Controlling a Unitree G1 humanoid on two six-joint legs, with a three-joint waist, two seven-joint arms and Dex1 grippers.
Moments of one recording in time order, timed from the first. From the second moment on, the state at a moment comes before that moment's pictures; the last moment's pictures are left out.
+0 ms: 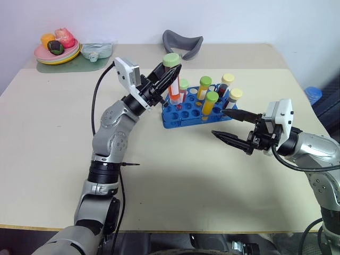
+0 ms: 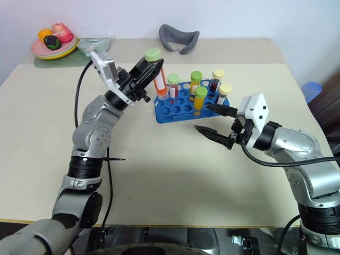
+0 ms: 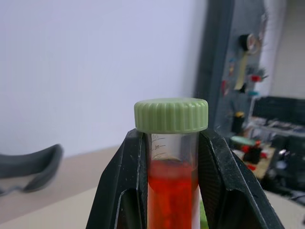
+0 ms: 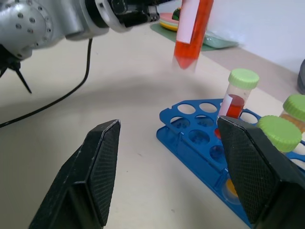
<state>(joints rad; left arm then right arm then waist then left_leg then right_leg) -0.67 0.14 0.03 0.07 -0.58 0.17 -0.67 -0.19 -0.77 -0.19 -0.47 0.65 0.45 0.85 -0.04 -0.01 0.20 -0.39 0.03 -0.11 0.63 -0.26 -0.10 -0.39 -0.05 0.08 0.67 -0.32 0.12</state>
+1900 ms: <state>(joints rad) -0.89 0.03 0.01 0.74 -0.25 -0.15 -0.82 -0.14 -0.70 -0.18 -0.50 0.57 0.40 0.75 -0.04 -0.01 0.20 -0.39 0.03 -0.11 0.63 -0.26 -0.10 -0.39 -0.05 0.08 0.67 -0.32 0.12</state>
